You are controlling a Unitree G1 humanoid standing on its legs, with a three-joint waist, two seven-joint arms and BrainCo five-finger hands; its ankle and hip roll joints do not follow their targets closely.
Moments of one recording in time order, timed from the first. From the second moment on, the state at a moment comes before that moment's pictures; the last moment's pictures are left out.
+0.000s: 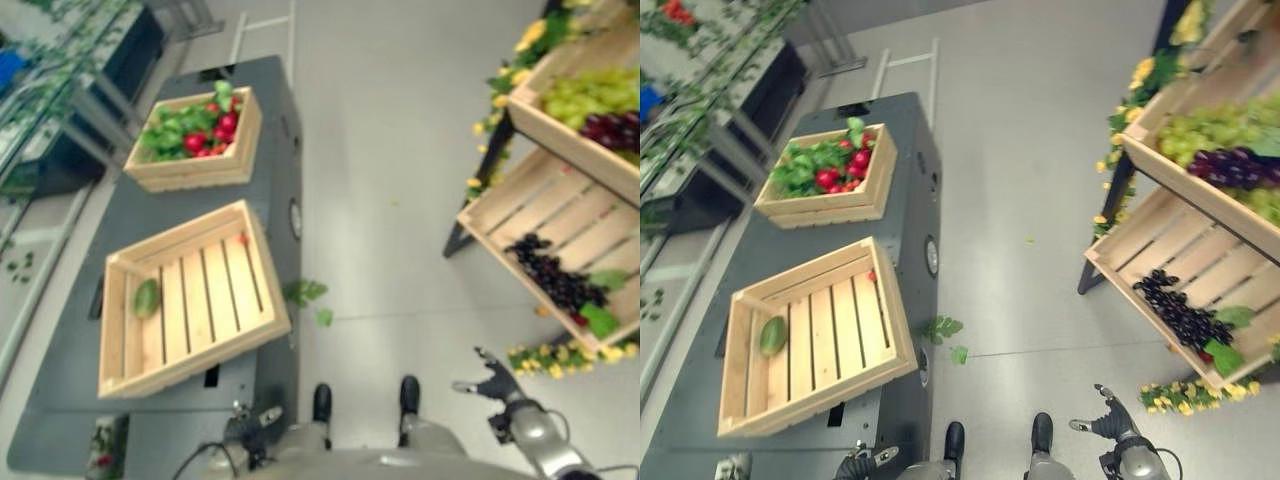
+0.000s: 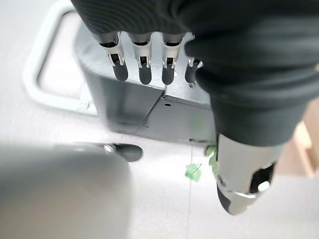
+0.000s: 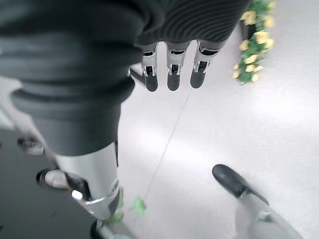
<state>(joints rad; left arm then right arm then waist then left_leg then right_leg) 0.00 0.08 -0.10 1.11 -0.29 -0.10 0.20 0.13 -0.47 0.21 0.64 -0.01 -0.07 -0.14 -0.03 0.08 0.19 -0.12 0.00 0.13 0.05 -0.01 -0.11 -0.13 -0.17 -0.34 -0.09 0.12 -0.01</state>
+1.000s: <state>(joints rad) 0.21 0.22 -0.11 0.83 -0.29 -0.10 0.18 0.12 -0.29 0.15 0.82 0.03 -0.07 -0.19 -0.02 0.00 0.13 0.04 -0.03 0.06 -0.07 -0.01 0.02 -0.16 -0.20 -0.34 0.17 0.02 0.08</state>
